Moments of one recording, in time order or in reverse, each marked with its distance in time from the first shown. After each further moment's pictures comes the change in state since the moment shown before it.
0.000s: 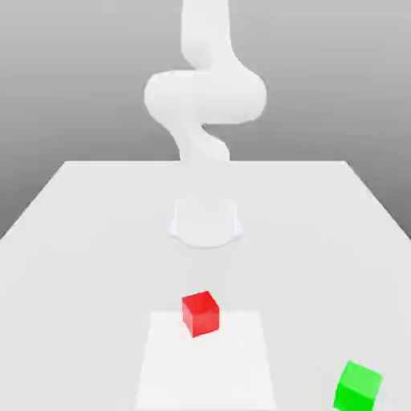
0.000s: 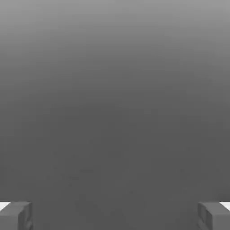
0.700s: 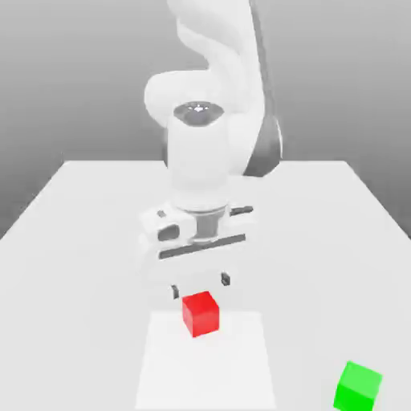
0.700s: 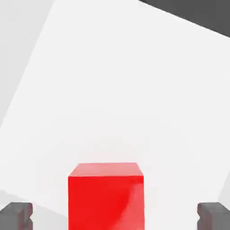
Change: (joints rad) arm 0.077 0.793 -0.085 -0.541 0.042 0.615 -0.432
